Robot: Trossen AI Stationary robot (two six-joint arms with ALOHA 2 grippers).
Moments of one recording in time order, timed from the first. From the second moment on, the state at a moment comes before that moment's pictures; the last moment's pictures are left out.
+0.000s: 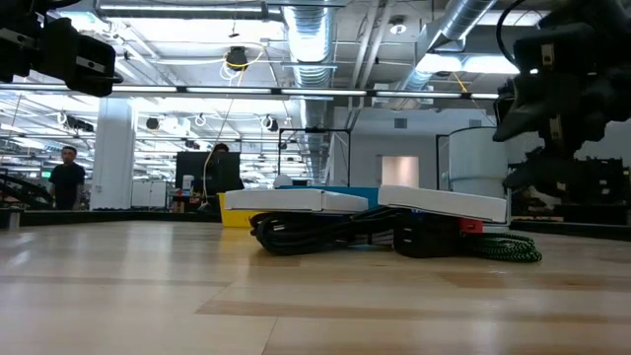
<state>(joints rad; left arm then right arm) -0.43 0.00 0.03 0.00 0.09 0.00 0.19 0.94 0.21 0.16 -0.05 1.12</state>
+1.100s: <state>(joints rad) -0.43 0.00 0.03 0.00 0.09 0.00 0.22 1.22 0.21 0.37 0.00 1.17</state>
